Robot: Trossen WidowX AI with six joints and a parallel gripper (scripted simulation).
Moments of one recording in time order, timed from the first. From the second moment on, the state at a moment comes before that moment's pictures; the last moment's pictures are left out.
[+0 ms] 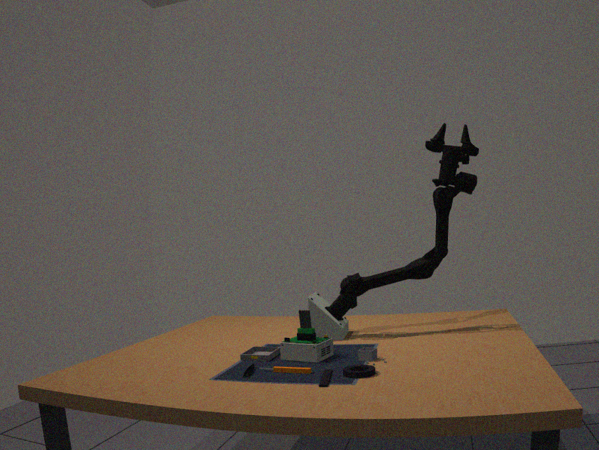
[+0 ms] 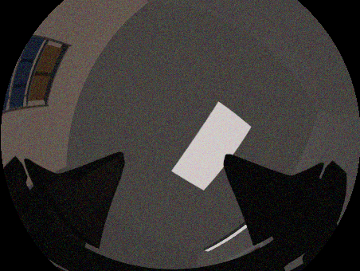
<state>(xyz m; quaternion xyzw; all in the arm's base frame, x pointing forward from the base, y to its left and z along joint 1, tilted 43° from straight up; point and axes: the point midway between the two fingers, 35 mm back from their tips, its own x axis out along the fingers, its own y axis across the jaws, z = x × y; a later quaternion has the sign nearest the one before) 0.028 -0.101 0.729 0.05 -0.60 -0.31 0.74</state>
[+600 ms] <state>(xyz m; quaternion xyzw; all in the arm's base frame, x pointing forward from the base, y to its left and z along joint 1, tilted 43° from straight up) 0.090 -0.164 0.697 0.10 -0.50 -0.33 0.80</state>
